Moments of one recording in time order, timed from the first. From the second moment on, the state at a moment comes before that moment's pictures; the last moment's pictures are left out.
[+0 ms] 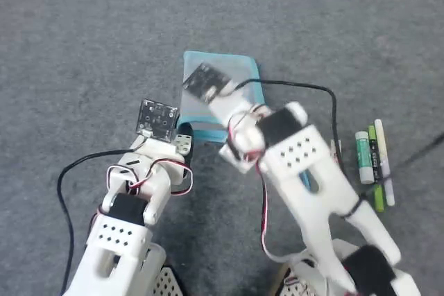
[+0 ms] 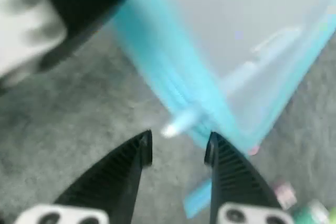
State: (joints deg) left arm 8.6 -65.3 79.7 31.3 3.6; right arm -33.6 -18.1 16.9 79.5 18.3
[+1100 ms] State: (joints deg) left arm 8.4 -65.4 81.6 31.3 3.3; right arm 18.7 -27.3 28.3 89.4 47.8
